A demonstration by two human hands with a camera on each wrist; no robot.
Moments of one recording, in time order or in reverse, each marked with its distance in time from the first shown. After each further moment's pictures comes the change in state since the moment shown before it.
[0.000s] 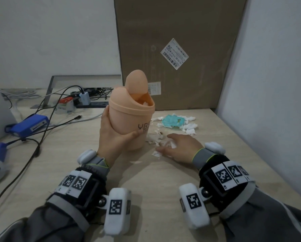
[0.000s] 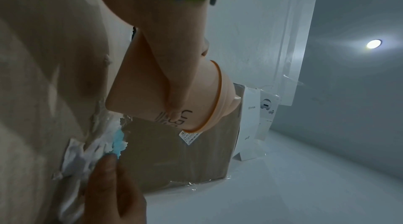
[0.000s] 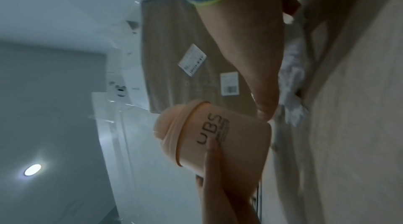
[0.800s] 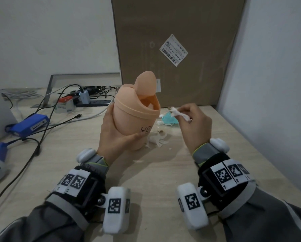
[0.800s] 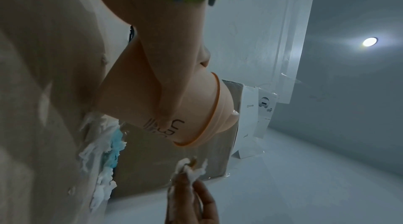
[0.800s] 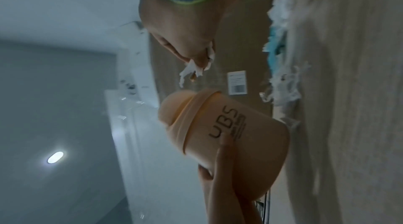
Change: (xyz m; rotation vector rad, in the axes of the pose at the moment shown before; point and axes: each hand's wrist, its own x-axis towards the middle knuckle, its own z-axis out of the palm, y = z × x) left_hand 0.000 -0.001 0.000 0.113 -0.092 0.059; right_hand -0.002 -0.005 -0.016 0.557 0.898 -0.215
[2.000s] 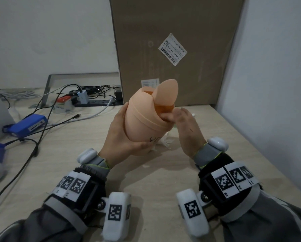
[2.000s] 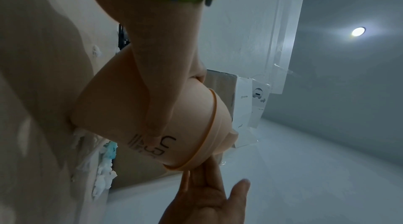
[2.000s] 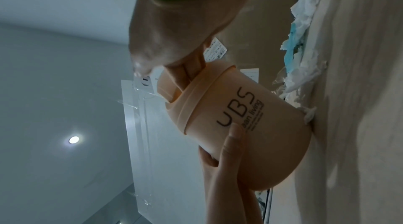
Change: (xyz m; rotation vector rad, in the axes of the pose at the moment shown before) left_hand -0.007 0.011 0.006 0.038 -0.195 0.132; right_hand -0.009 -0.015 -0.003 0.234 -0.397 -0.115
